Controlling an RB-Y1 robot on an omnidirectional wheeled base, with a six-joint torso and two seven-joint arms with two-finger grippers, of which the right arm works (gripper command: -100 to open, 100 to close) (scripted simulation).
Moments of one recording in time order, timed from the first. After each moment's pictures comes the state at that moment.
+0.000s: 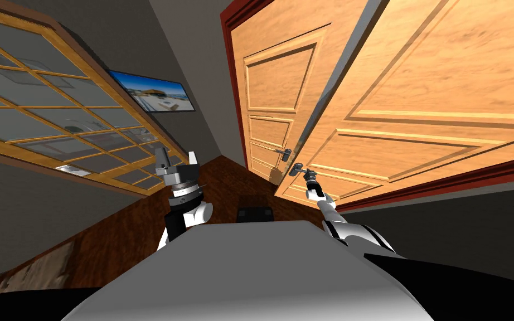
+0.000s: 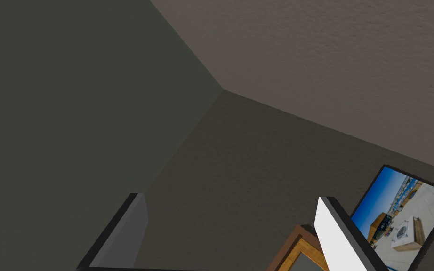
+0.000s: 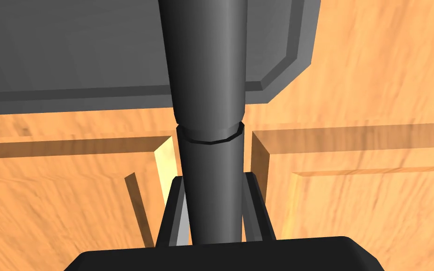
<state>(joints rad) -0.15 -0.53 -0.14 -0.77 -0.26 -0.50 -0.27</state>
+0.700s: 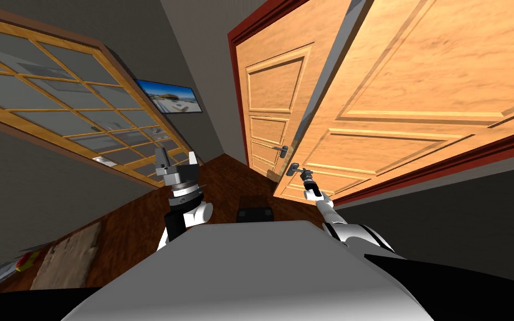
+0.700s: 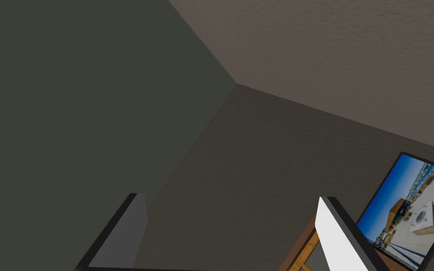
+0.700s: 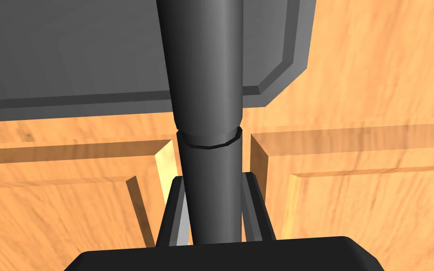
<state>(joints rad) -0.13 -0.54 -0.07 -0.81 -0.24 -0.51 -0.31</state>
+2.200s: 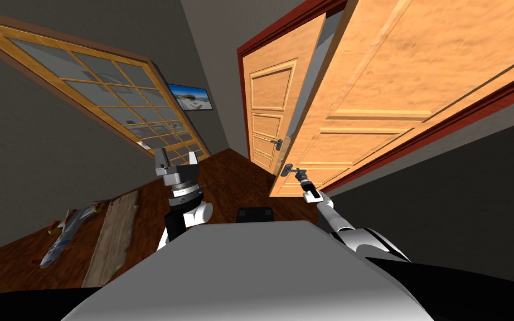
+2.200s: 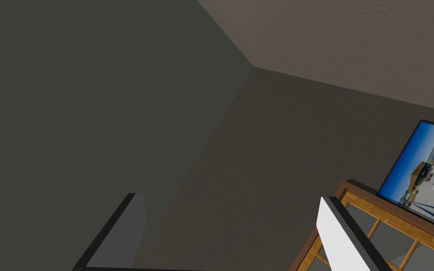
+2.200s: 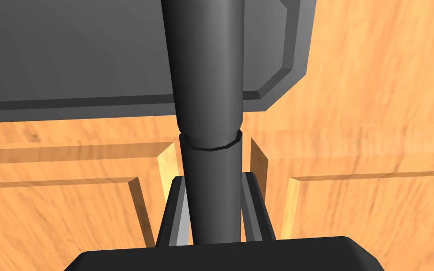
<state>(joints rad) -0.06 -0.60 0.11 -0.95 -0.21 -0.55 -0.42</state>
